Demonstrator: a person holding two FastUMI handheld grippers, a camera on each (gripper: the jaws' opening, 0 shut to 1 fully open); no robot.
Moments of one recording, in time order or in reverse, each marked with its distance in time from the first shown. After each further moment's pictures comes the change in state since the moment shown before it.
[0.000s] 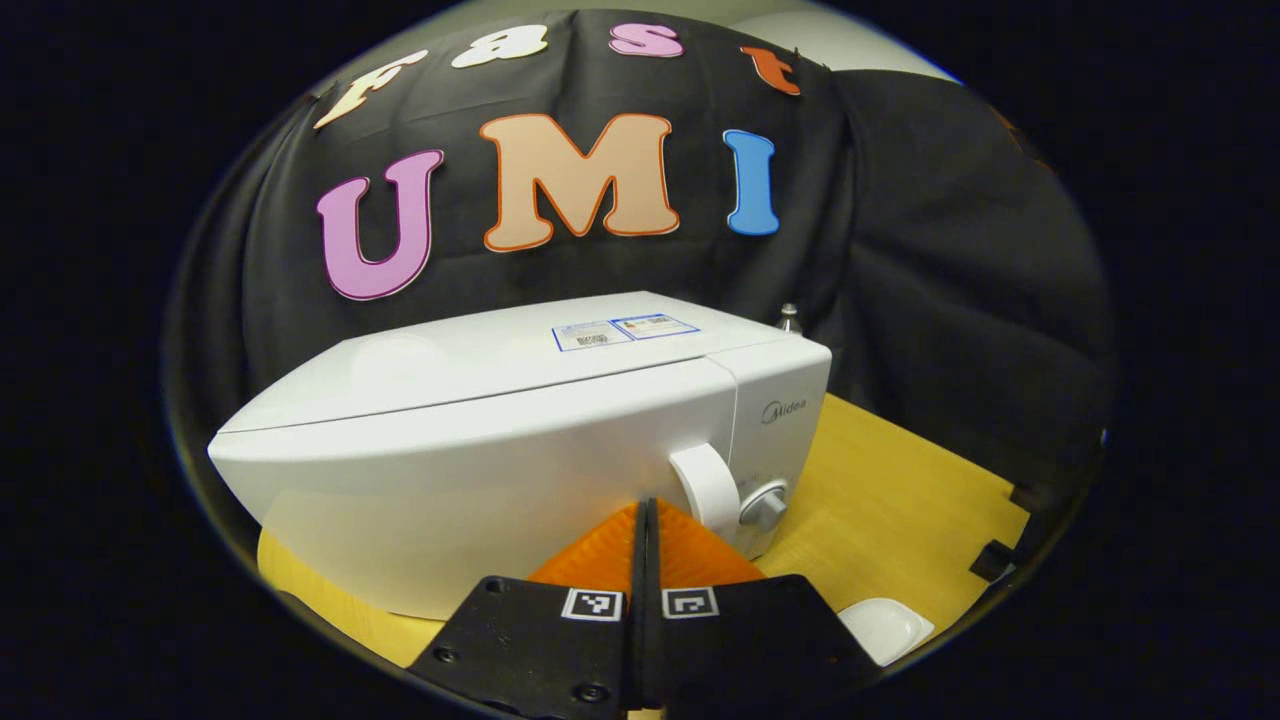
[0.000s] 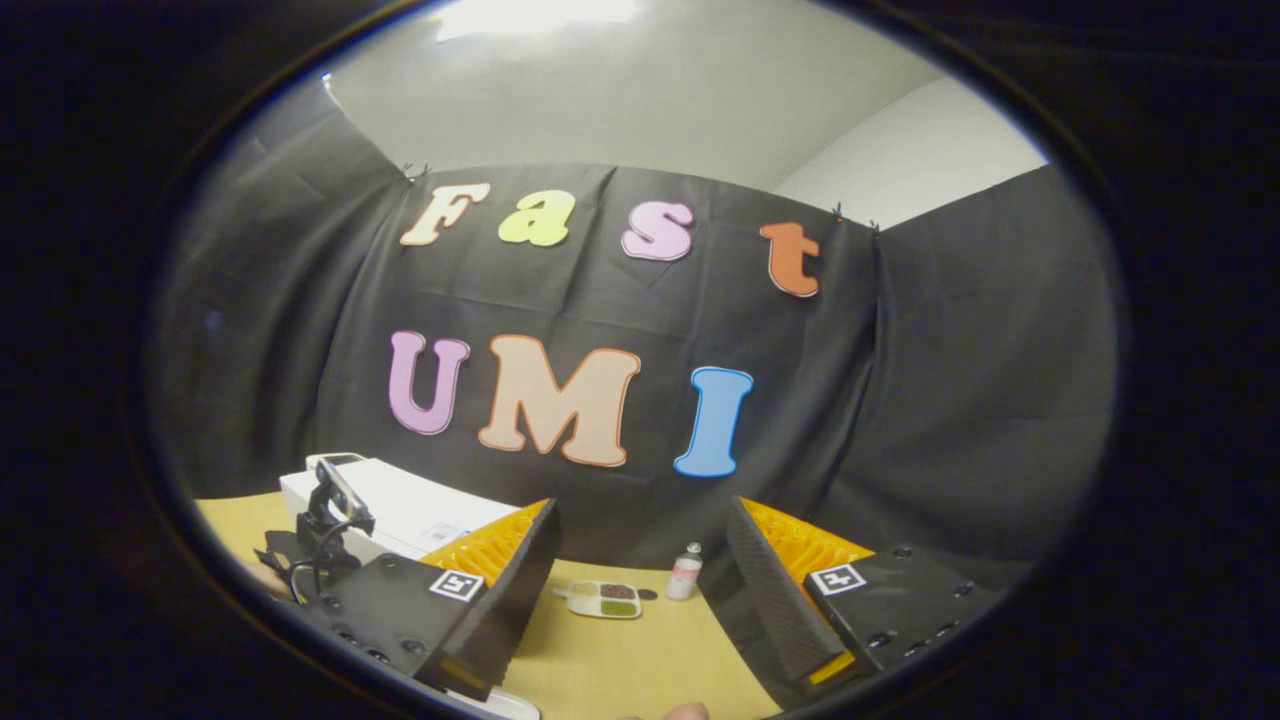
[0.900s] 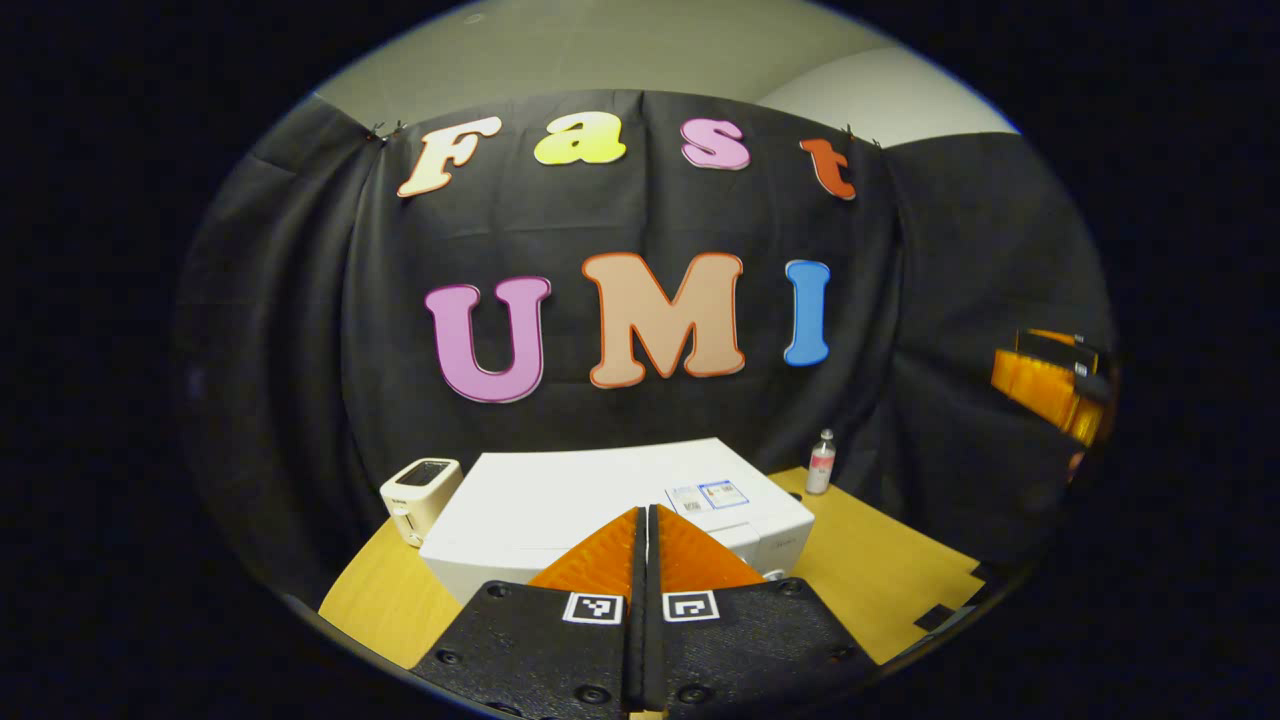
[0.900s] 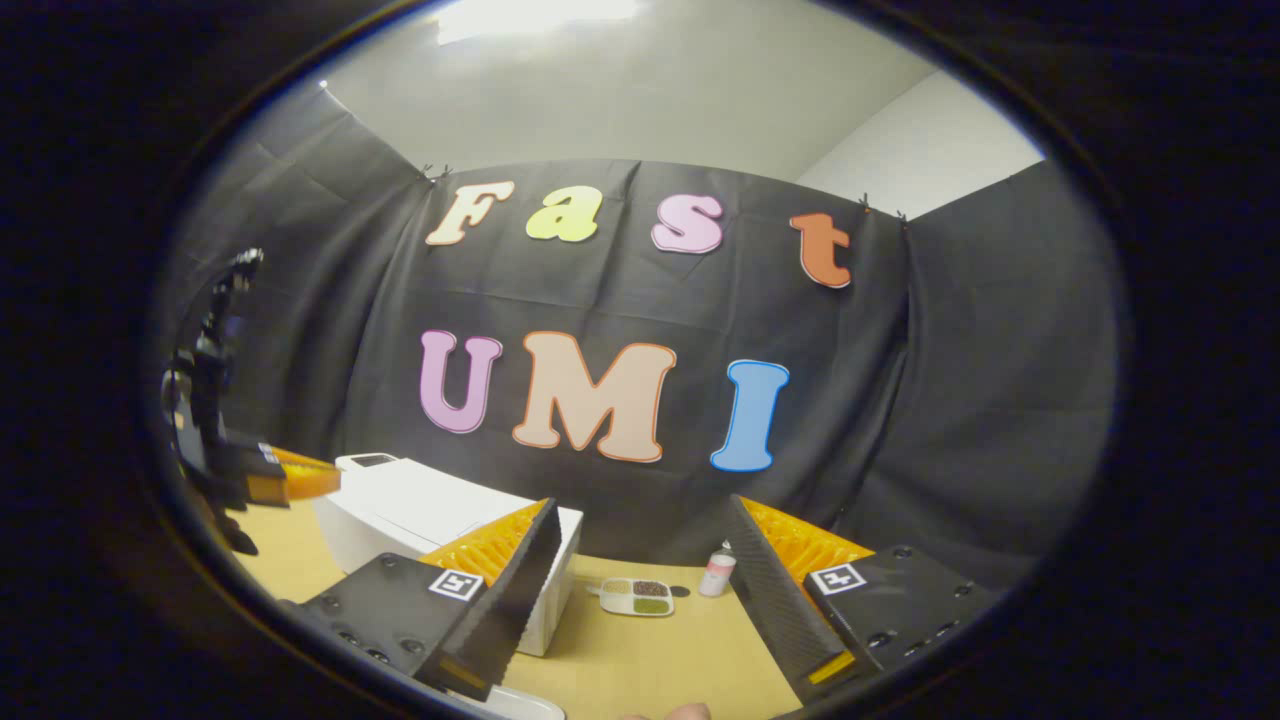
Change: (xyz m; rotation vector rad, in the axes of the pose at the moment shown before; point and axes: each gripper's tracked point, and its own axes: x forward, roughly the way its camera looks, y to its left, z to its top) left arm -0.169 0.068 0.170 -0.090 -0.281 0.170; right arm 0.007 0.033 0.003 0.015 0.003 0.086
